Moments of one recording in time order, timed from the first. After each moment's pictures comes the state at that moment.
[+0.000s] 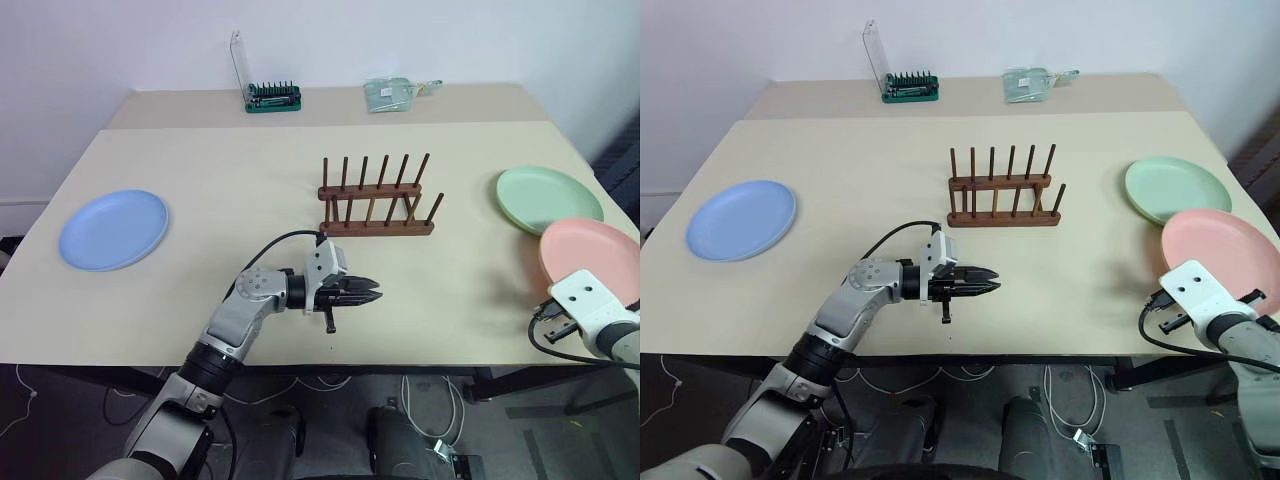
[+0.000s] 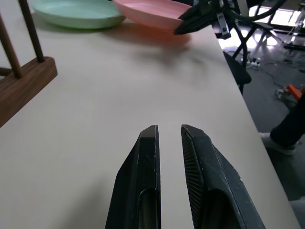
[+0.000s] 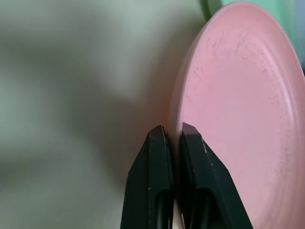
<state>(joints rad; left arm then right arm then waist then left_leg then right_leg) -0.49 0.22 -0.33 0.14 -0.23 0.21 -1.04 0.27 -0.90 -0.41 -0.38 -0.11 0.48 0.53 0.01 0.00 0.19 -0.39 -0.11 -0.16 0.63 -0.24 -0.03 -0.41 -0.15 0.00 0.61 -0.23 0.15</state>
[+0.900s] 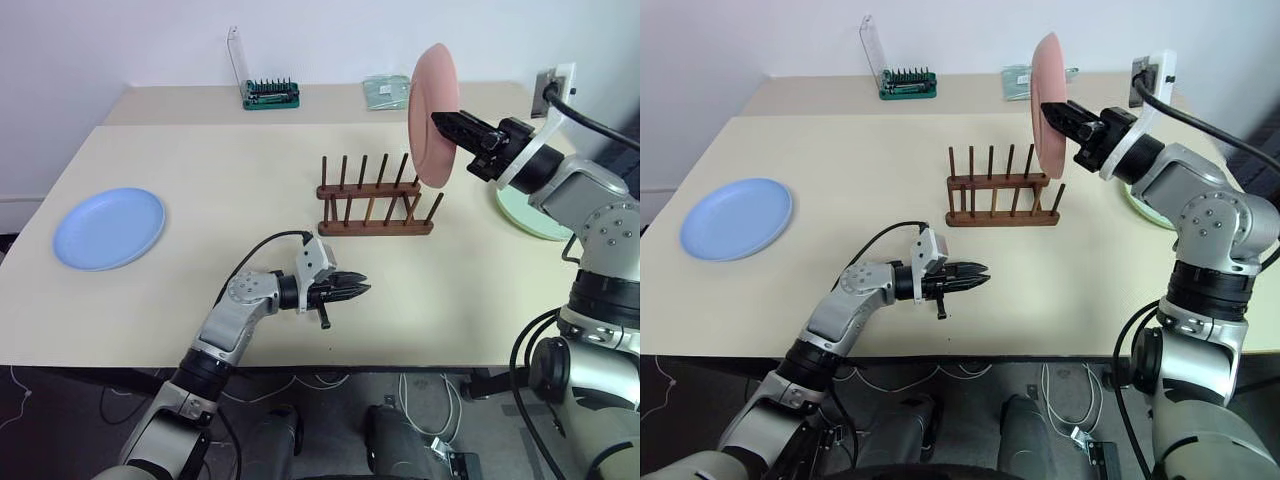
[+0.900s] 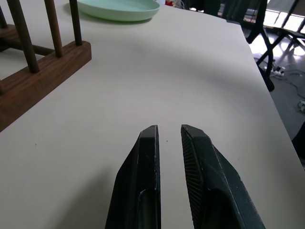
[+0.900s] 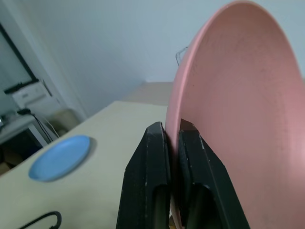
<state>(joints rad) -0.44 0.24 -0.29 0.10 -0.23 0.25 -0.96 -0.84 -0.57 -0.37 0.05 0.83 0.96 0.54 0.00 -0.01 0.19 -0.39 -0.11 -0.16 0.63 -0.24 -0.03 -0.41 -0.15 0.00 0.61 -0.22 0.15</state>
